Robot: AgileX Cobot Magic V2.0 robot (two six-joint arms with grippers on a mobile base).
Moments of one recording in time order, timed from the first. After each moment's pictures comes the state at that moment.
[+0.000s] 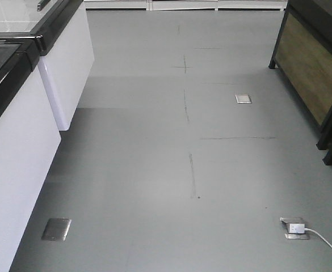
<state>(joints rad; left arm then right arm) 0.04 -0.01 0.03 0.00 0.18 -0.07 -0.02 -0.01 0.03 -0.16 0.09 0.15</state>
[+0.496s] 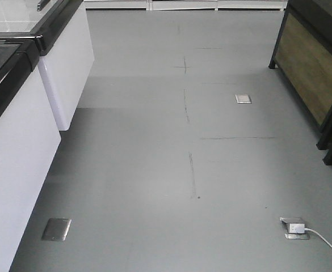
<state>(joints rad) 0.04 -0.01 0.03 0.00 0.17 -0.07 -0.02 -0.01 0.03 -0.16 0.09 0.15</state>
